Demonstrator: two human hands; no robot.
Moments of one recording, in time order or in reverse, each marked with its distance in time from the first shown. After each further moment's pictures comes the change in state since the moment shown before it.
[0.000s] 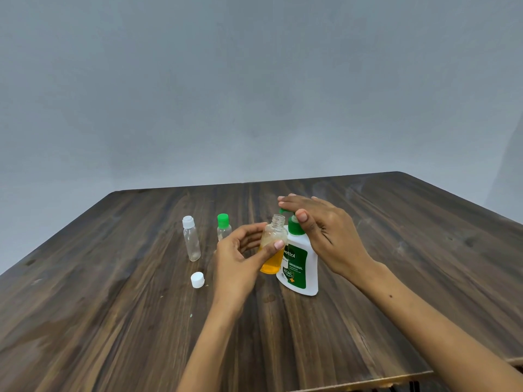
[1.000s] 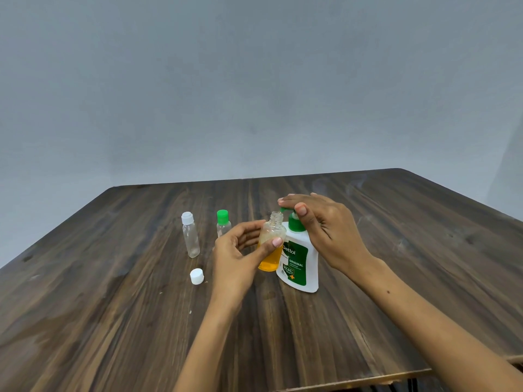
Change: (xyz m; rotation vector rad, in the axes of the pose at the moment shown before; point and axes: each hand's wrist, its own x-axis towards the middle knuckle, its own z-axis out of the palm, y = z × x) left_hand 0.002 -0.004 -0.003 0.001 0.007 -0.009; right_hand 0.002 -0.002 0.002 -0.010 0.028 0.000
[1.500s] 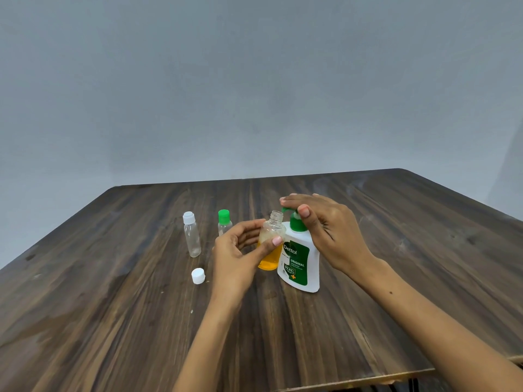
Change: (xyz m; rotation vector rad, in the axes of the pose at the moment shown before) left_hand 0.000 0.001 -0.001 -0.016 0.007 0.000; right_hand -0.001 0.001 0.001 0.011 0.013 -0.008
